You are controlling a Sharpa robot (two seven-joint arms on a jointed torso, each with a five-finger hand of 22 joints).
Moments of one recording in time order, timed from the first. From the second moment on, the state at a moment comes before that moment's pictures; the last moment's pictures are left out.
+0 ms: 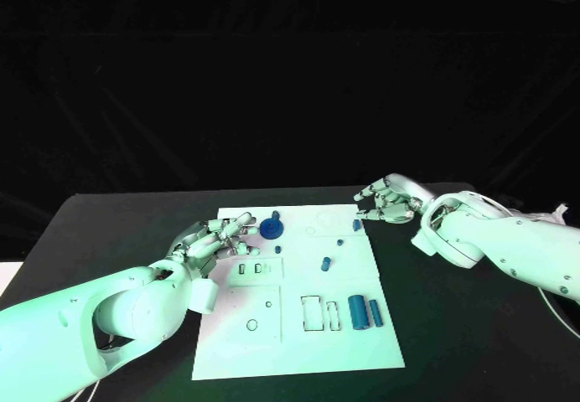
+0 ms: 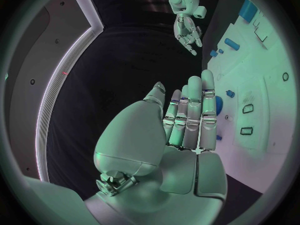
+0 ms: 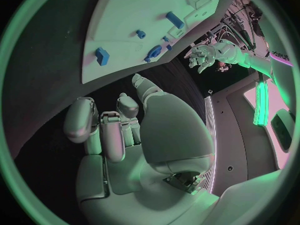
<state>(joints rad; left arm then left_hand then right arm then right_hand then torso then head) 1.10 -0.89 0.00 1.70 0.10 -0.37 0.34 1.42 0.05 0.03 0.18 0.07 0.93 0.21 0.16 0.07 1.00 0.14 0.25 0.12 1.06 0.07 0.87 0.54 0.17 1.07 0.17 0.50 0.35 1.22 -0.94 -0.02 1.37 -1.09 -0.35 0.11 1.35 -0.09 0.21 0.05 0.24 0.93 0.16 0.08 0.07 1.24 0.07 1.11 1.11 1.47 0.00 1.51 1.31 0.12 1.31 0.10 1.33 1.04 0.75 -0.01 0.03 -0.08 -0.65</state>
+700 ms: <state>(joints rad) 1.10 -0.89 0.00 1.69 0.10 -0.37 0.34 1.42 0.05 0.03 0.18 0.07 0.93 0.21 0.16 0.07 1.00 0.14 0.25 0.12 1.06 0.07 0.87 0.54 0.17 1.07 0.17 0.50 0.35 1.18 -0.88 -0.02 1.25 -1.09 -0.33 0.17 1.35 -0.09 0.21 0.04 0.24 0.93 0.16 0.08 0.07 1.24 0.07 1.10 1.11 1.47 0.00 1.51 1.31 0.12 1.31 0.10 1.33 1.04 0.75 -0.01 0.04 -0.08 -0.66</state>
